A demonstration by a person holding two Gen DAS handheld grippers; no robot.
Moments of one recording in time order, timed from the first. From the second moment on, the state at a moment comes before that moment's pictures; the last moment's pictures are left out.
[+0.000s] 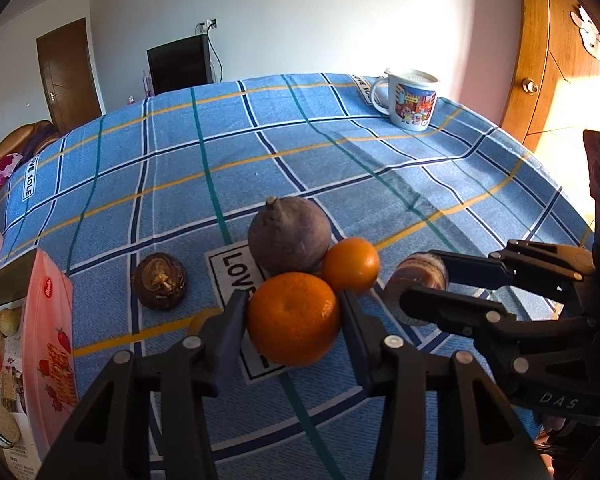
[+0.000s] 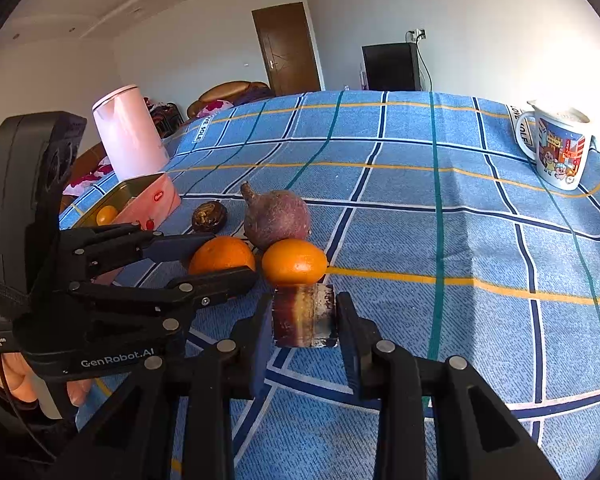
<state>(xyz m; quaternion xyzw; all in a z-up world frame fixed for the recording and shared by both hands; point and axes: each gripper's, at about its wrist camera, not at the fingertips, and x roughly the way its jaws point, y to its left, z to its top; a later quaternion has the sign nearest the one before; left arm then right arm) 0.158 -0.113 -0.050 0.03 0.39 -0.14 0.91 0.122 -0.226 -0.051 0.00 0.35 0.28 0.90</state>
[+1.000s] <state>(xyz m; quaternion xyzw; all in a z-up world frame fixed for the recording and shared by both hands) 0.116 -0.096 -0.017 0.01 0.25 -0.12 0.96 0.068 -0.241 -0.028 -0.01 0.18 0.27 0.94</state>
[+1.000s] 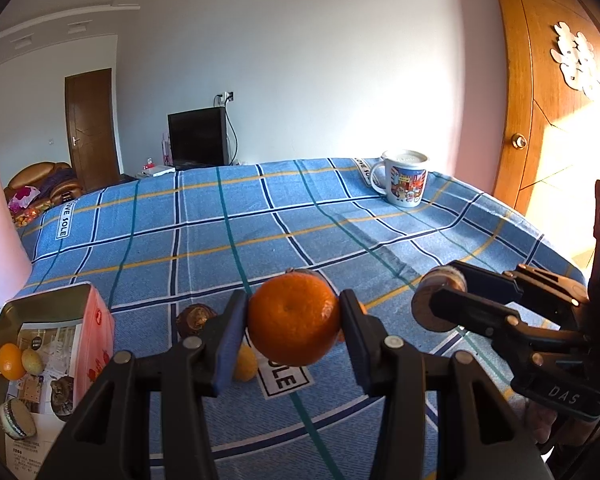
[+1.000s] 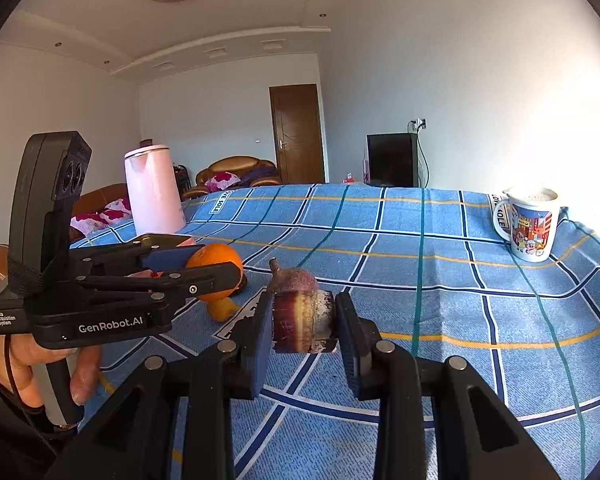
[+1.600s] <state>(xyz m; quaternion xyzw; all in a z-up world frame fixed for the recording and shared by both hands) 0.101 -0.093 -0.010 0.01 0.21 -0.11 0.97 0.046 -0.247 -0.022 -0.01 0.11 0.27 0.96</state>
